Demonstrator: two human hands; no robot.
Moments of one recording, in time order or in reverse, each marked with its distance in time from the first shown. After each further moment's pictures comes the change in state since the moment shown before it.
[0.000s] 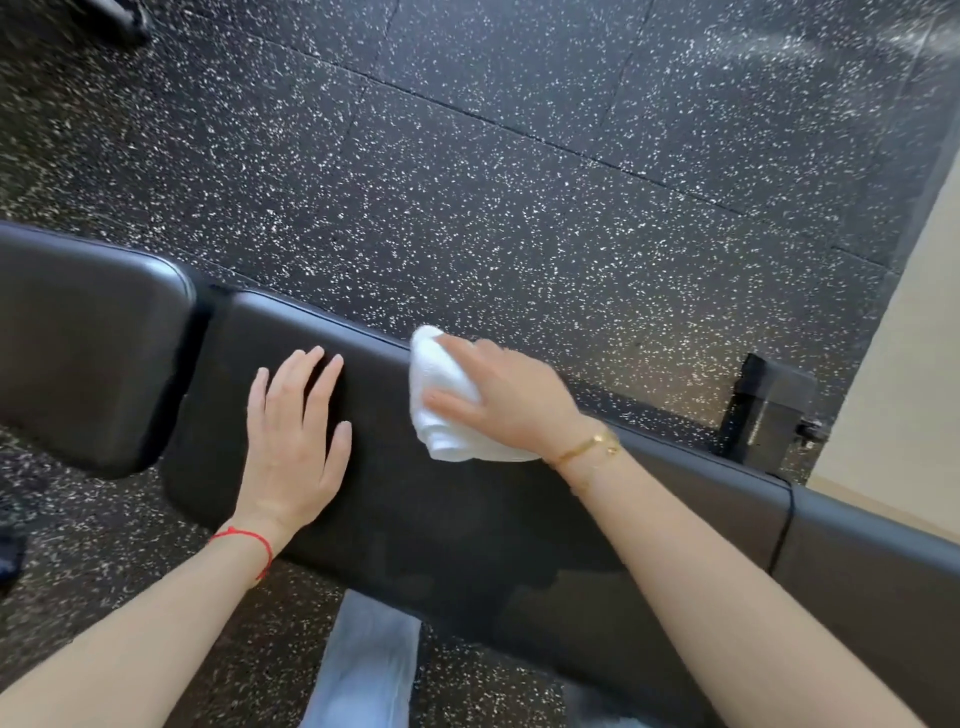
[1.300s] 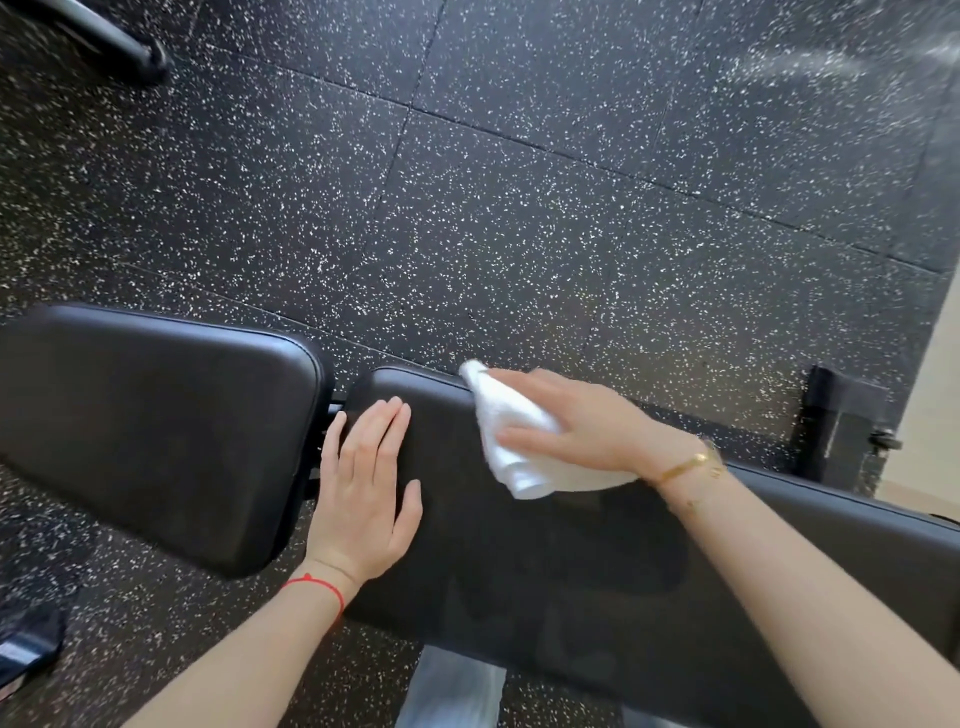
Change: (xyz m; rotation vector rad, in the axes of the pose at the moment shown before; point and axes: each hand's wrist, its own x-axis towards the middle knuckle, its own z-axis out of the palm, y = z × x) left_hand 0.023 -0.109 -0.002 -0.135 -0.050 0.179; right_hand 0.074 -0.063 -0.008 0.177 -0.184 0.037
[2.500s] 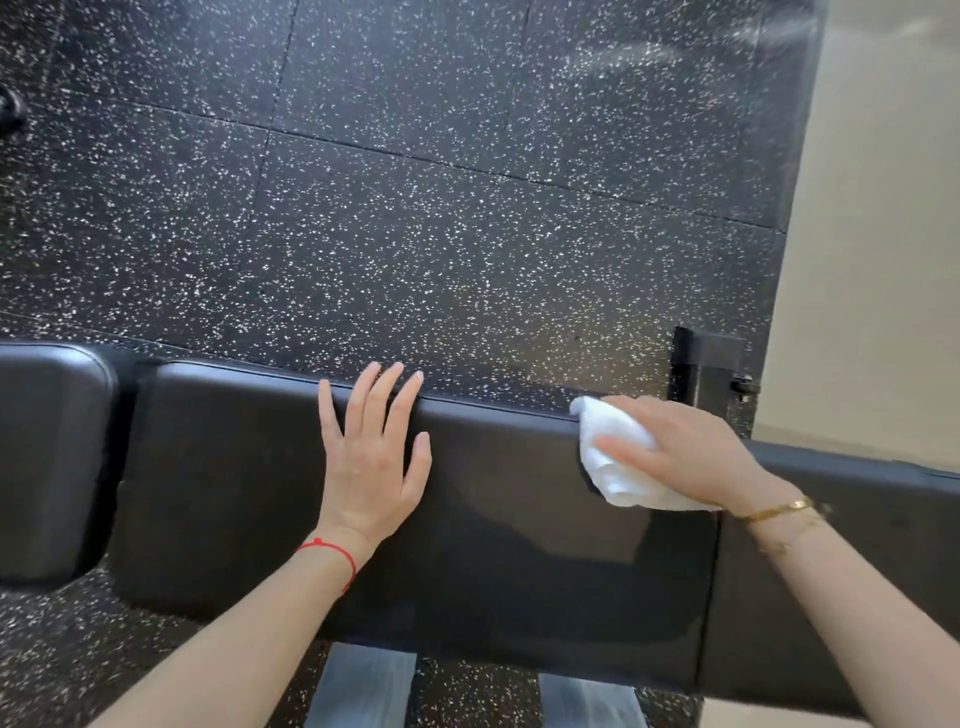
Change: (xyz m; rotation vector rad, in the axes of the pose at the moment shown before) left_hand 0.056 0.199 0.037 0.089 0.002 0.016; right_hand -0.234 0.189 -0.012 -0.146 0.230 0.405
